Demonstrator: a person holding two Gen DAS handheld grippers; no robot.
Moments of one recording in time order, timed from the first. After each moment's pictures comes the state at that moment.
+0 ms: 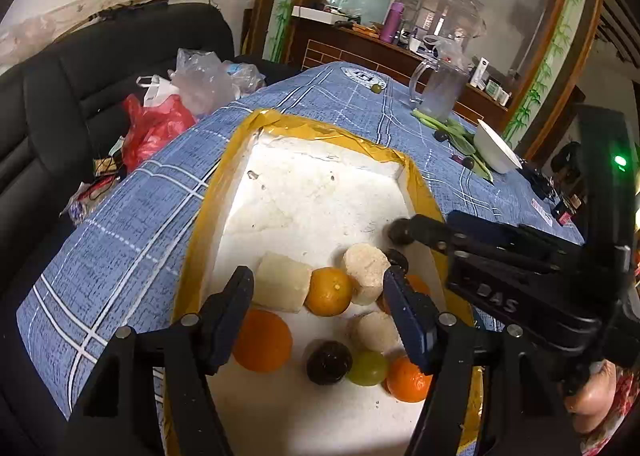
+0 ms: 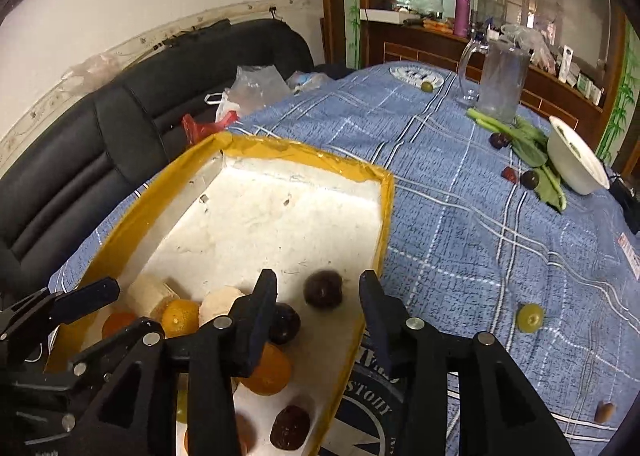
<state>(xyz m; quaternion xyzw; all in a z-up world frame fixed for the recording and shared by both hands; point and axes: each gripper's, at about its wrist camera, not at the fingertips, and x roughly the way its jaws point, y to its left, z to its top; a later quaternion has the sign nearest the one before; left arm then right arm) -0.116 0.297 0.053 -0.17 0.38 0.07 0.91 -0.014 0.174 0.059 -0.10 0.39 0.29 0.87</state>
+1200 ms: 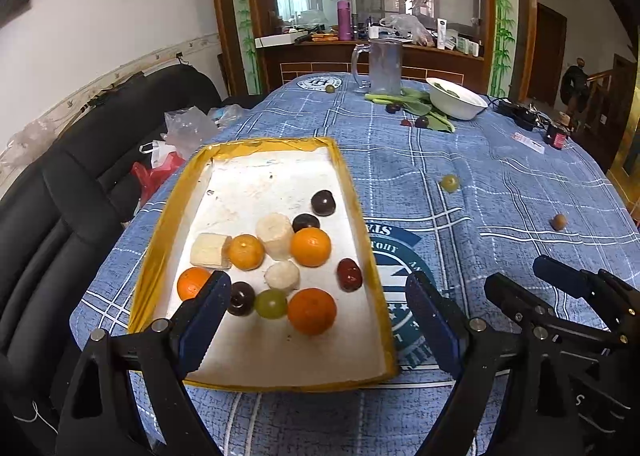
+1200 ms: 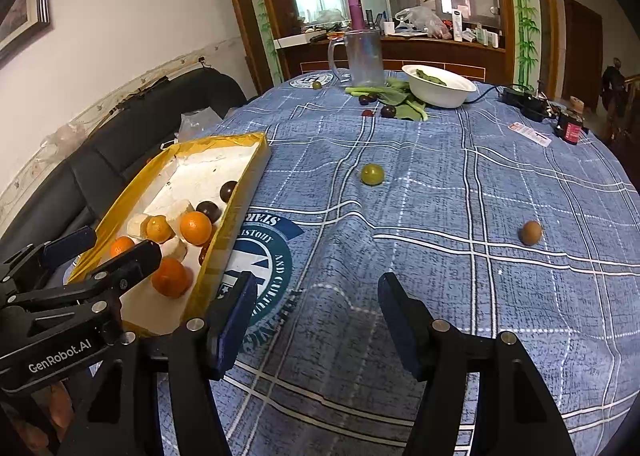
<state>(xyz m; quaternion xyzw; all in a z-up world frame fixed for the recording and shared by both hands) -0.159 0.168 0.084 0.01 0.37 0.09 0.92 -0.127 0.010 0.057 0.02 0.37 0.20 0.91</state>
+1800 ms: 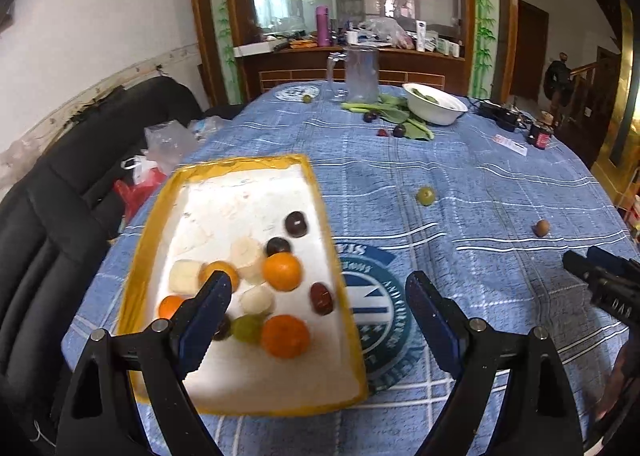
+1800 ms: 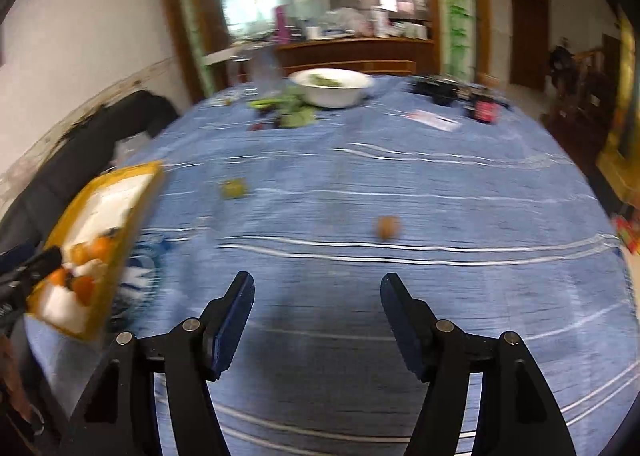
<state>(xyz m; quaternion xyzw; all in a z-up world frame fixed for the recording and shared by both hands) -0.137 0.153 0.095 0.01 0.37 0.05 0.93 -0.105 -0.118 0.056 0.05 0.38 0.07 0.92</state>
